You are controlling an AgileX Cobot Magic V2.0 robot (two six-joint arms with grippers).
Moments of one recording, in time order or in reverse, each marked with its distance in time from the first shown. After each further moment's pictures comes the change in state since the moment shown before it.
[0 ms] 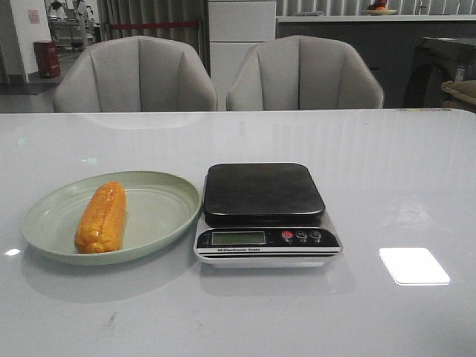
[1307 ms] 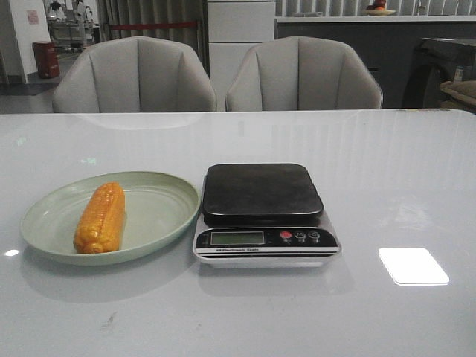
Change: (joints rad) left arm 0.000 0.000 0.000 0.000 0.000 0.000; right arm -0.266 -0.159 0.215 0.000 -0.322 0.000
